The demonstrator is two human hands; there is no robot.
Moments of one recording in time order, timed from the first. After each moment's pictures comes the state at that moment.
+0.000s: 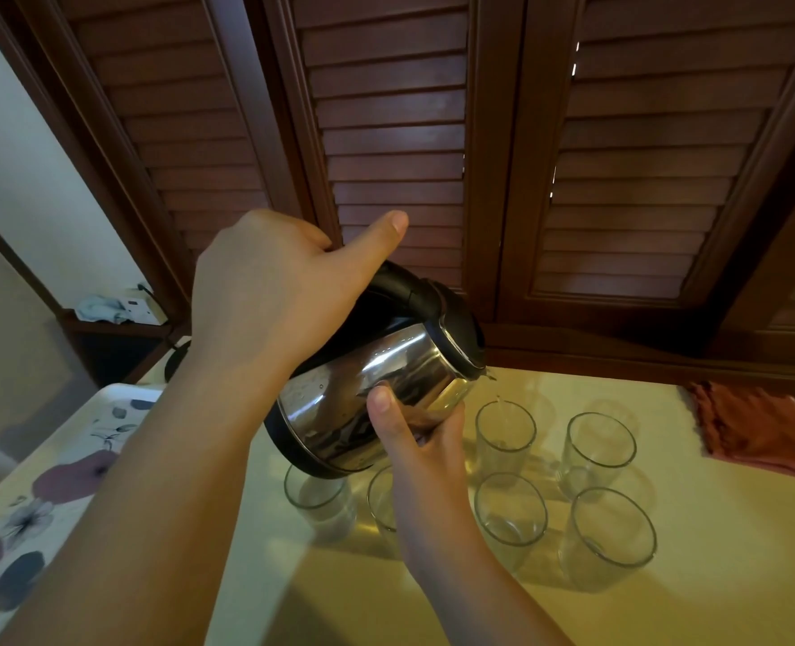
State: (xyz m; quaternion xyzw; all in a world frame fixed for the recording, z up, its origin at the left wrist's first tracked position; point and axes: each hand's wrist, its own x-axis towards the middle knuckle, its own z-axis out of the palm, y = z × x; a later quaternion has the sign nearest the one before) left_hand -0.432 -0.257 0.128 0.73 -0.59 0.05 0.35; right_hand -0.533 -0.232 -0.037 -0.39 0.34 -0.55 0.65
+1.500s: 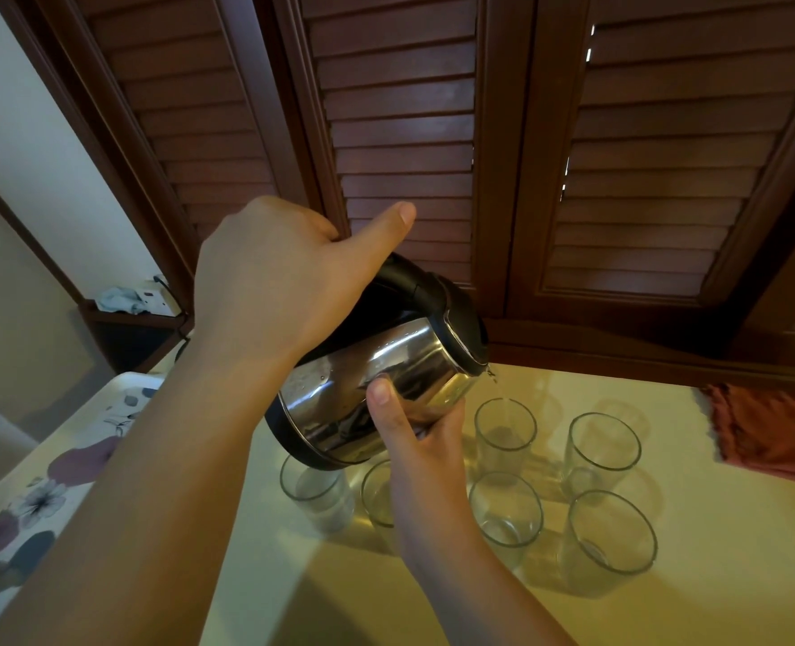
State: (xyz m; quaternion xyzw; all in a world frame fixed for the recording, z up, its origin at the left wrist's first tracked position) left_hand -0.445 -0.259 0.126 0.72 -0.60 0.08 0.33; right_hand -0.539 -0.237 -0.040 -0.38 0.32 -0.55 0.67
